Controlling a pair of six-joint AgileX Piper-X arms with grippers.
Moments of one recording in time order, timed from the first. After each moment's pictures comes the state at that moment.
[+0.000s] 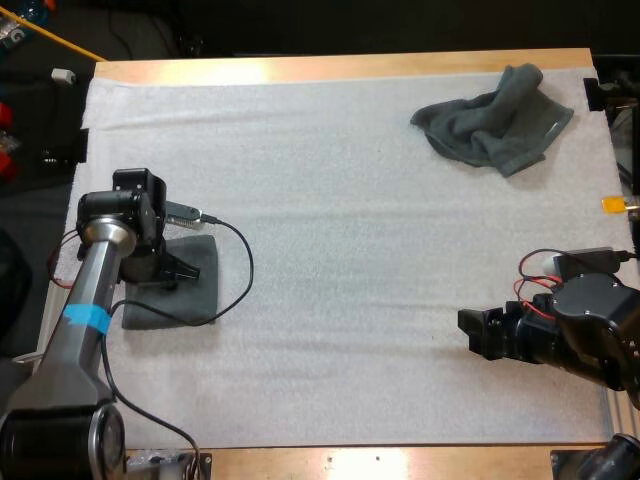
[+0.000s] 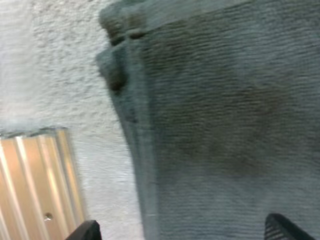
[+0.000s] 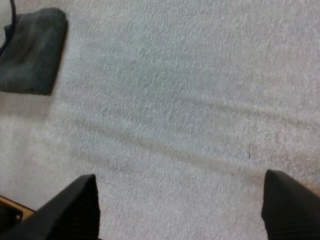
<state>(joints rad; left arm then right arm) 0.06 1.52 -1.05 1.15 -0.27 -1.59 0.72 0.77 -0.98 1.12 -0.04 -1.28</state>
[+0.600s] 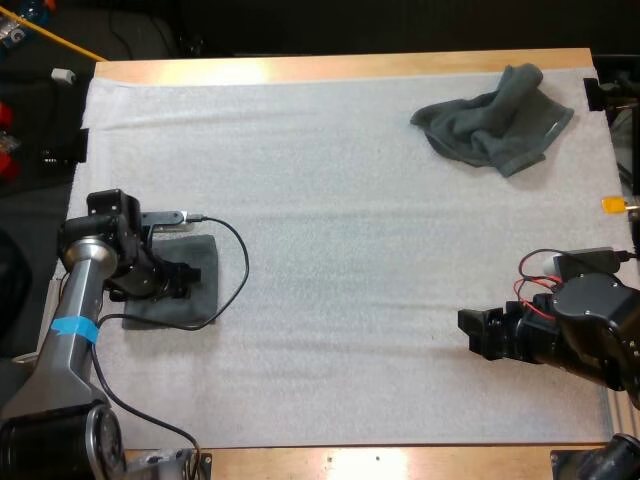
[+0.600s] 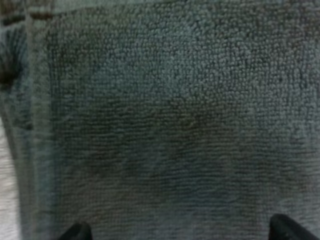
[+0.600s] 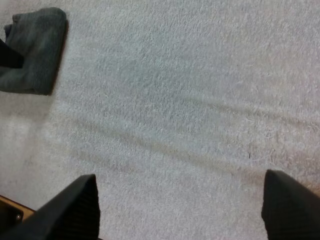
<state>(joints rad) 0.18 1.52 -0.93 1.01 0.08 -1.64 0.72 0.77 -0.98 1.12 -0.04 -1.28</state>
